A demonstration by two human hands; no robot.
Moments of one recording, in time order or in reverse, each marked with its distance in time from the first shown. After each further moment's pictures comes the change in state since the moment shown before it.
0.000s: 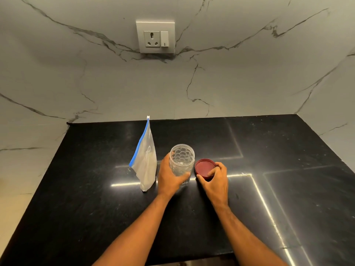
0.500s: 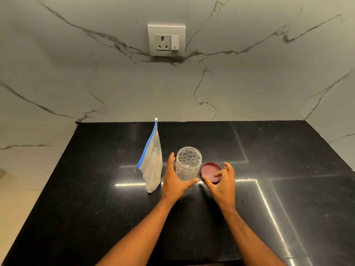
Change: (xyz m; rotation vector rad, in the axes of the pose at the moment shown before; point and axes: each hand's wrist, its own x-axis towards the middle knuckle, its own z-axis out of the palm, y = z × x) left_hand -0.009 0.005 -0.009 -0.042 -0.109 -0.077; right_hand 0.004 -0.003 -0.006 -0.002 -0.009 -0.016
